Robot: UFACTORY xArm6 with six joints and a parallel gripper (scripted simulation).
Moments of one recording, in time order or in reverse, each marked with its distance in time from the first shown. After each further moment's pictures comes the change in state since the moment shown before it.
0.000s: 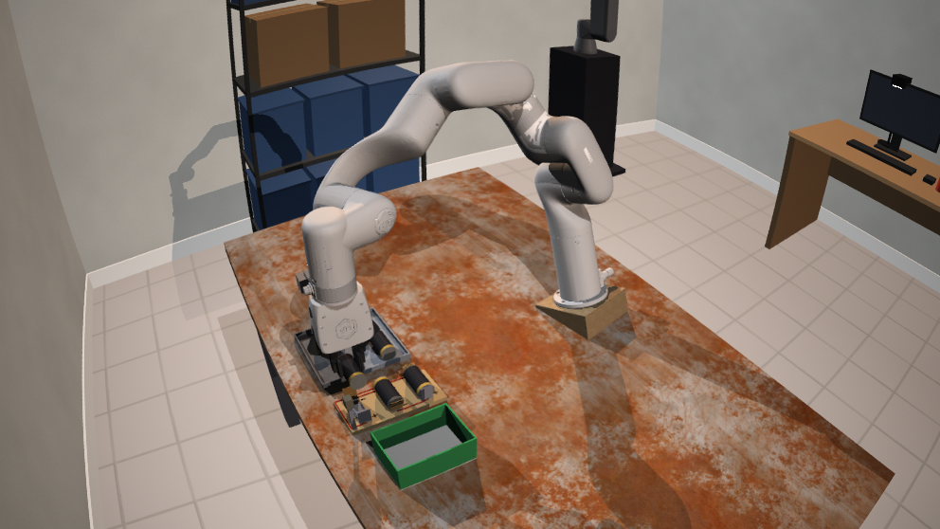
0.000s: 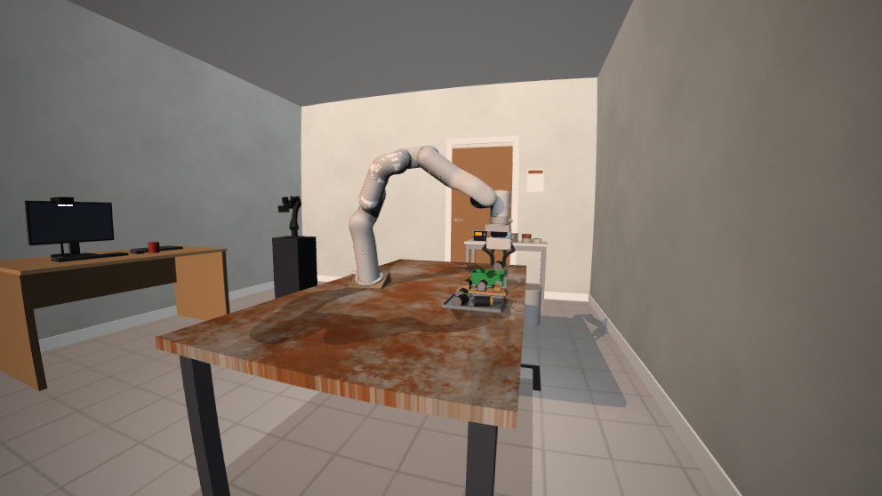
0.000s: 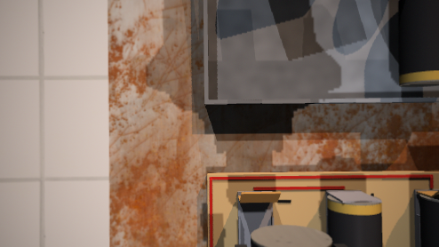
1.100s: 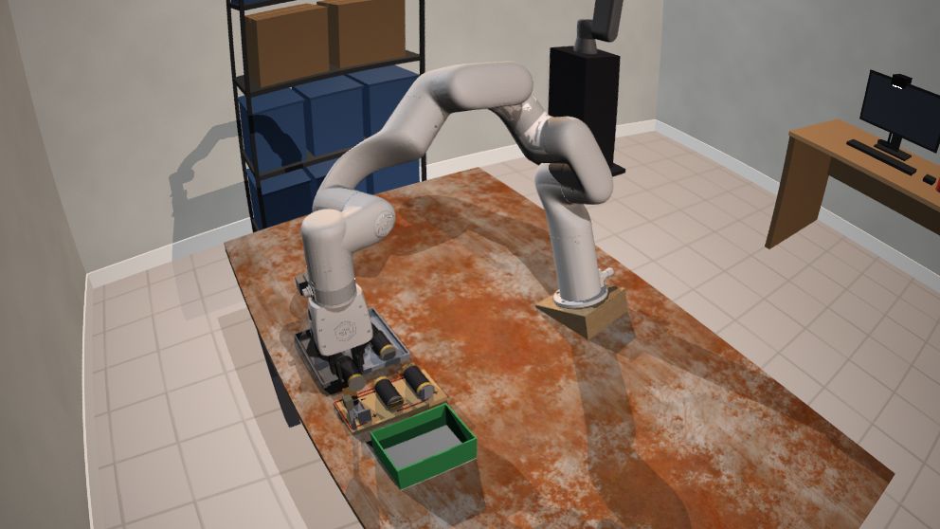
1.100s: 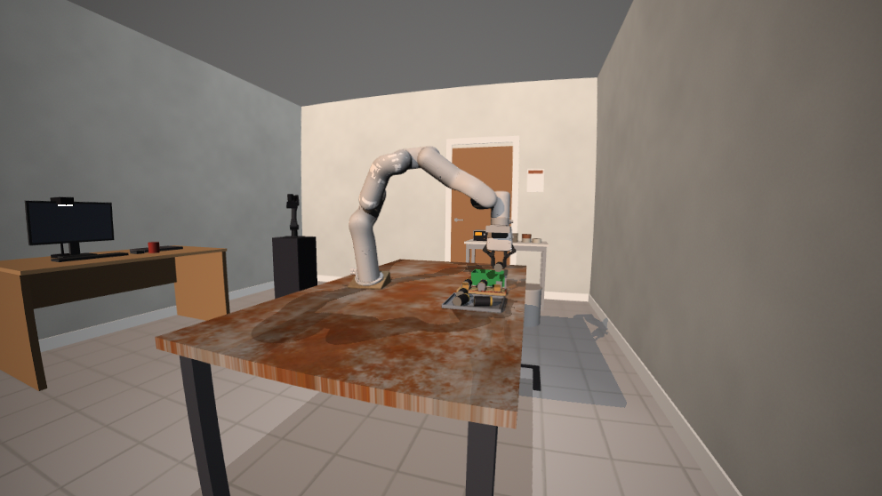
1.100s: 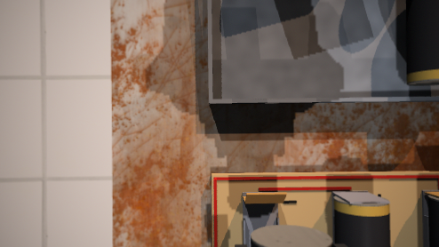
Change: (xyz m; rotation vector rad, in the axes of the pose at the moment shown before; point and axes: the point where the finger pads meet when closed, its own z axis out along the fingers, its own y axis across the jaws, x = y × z) arm 0.000 -0.003 0.004 0.005 -0.001 0.001
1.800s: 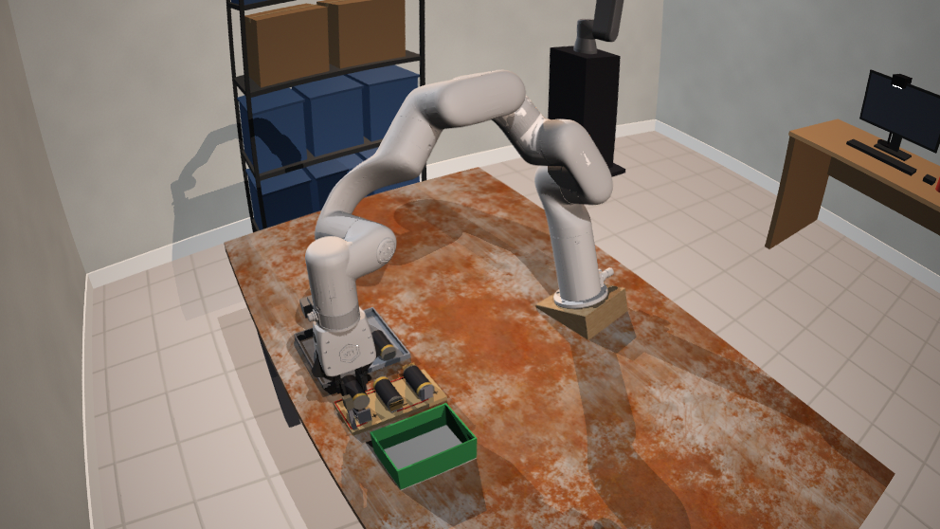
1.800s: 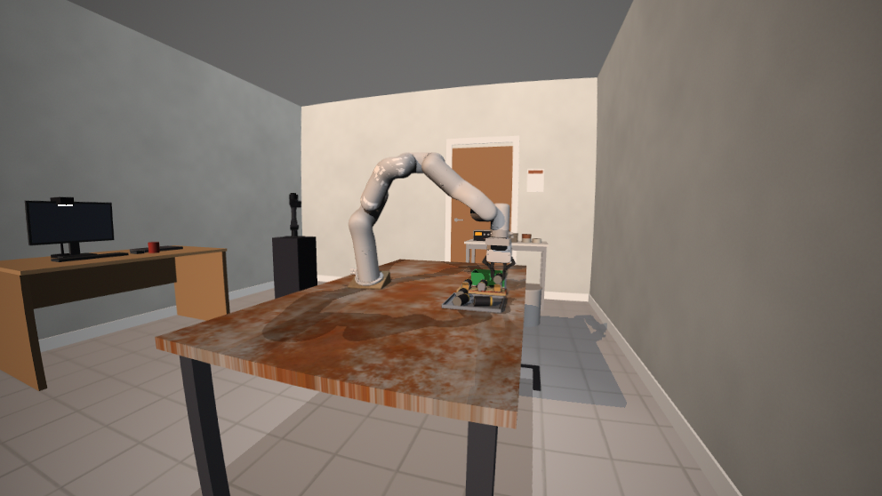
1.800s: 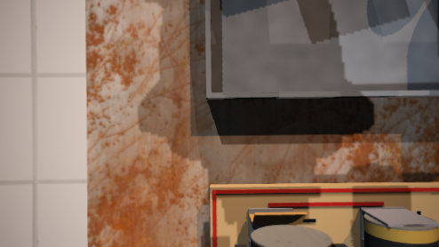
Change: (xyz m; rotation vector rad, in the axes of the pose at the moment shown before) arm 0.000 0.000 0.048 -0.001 0.000 0.000
